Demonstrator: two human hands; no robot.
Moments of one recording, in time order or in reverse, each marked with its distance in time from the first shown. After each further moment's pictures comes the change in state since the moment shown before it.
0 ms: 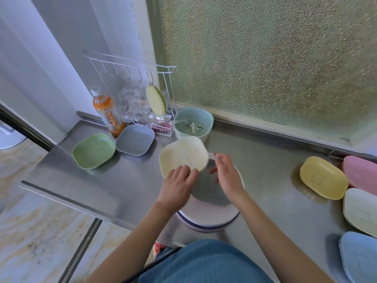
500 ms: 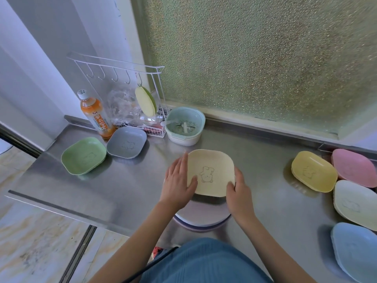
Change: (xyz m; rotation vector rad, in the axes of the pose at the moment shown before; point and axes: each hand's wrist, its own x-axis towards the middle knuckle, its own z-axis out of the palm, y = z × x) left_hand 0.019 0.019 -0.003 -0.448 -0.334 -0.404; right_hand -0.036 0.045 -0.026 -0.327 0.209 0.029
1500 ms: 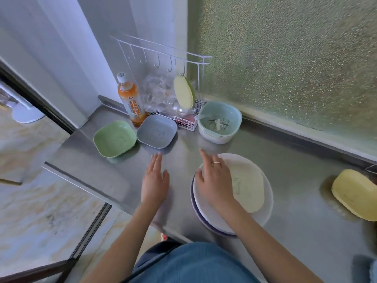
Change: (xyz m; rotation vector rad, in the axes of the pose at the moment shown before) left_hand -0.024 -0.122 -0.045 -0.135 0.210 -0.460; right_hand 0.016 -0.096 0.106 -0.475 -0.120 -0.568
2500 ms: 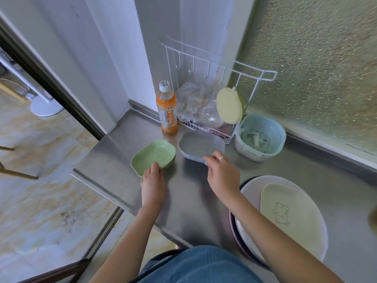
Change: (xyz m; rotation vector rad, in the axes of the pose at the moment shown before) left_hand 0.068 -0.081 -0.051 0.015 0.200 -0.077; right_hand 0.084 -0.065 0.054 -0.023 0.068 -0.096
